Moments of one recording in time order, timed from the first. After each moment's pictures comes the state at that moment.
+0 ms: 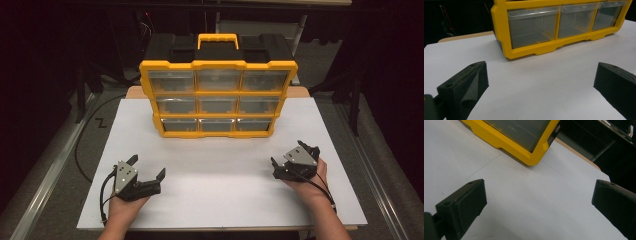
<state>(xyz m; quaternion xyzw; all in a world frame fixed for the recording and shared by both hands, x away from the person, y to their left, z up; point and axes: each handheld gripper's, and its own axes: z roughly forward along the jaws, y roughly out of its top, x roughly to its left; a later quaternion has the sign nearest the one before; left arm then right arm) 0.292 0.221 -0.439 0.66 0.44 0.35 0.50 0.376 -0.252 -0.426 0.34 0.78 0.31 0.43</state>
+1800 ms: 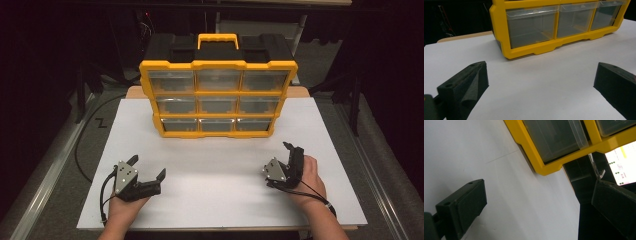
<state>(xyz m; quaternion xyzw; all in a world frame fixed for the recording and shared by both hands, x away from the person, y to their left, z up) 0.292 0.220 -0.439 0.66 0.43 0.34 0.50 0.357 -0.211 -0.429 0.15 0.82 0.16 0.52</state>
